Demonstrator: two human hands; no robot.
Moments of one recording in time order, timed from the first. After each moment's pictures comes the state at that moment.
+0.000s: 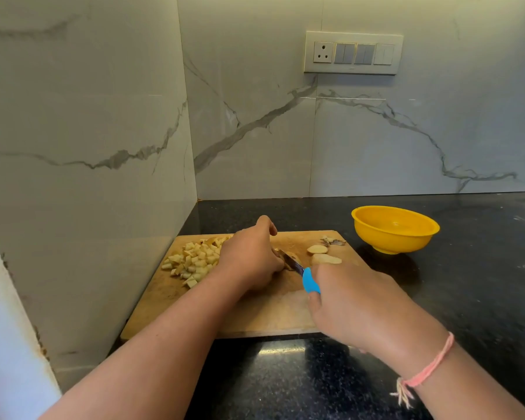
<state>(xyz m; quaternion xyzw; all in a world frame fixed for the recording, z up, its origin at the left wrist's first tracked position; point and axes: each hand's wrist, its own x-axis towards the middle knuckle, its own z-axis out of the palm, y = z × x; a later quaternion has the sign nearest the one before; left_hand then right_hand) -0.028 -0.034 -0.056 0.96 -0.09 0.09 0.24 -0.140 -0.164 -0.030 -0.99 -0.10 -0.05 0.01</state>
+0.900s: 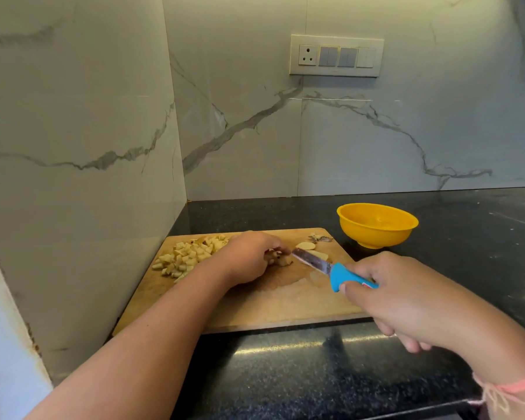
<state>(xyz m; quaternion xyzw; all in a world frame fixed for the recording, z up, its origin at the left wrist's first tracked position) -0.031 -0.034 -0.052 0.96 -0.25 0.02 0.15 -0.169 -0.217 -0.021 -0.97 -0.01 0.02 0.26</state>
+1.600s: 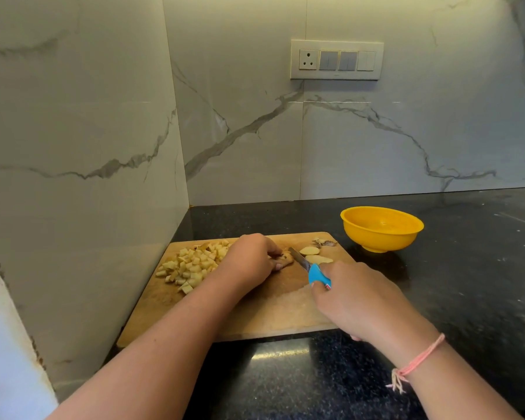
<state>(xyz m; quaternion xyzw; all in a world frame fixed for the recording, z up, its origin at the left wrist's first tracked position) -0.035 -0.044 -0.046 0.97 -0.13 0.02 0.21 -0.129 -0.184 -0.049 -0.99 0.00 -0.07 0.13</state>
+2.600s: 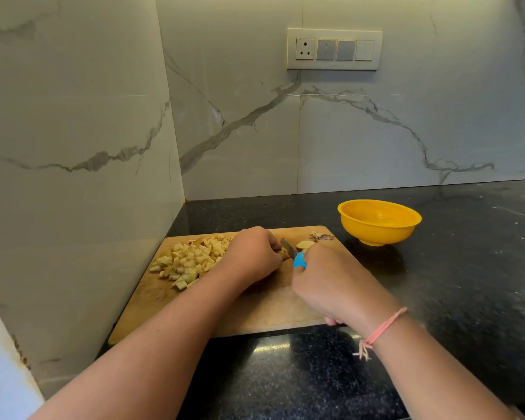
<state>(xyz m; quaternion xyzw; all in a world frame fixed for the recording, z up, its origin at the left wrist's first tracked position) -0.033 -0.053 -0.053 0.96 -0.12 0.06 0.25 -0.112 -0.165 -0.042 -0.98 0.03 -0.03 0.19</state>
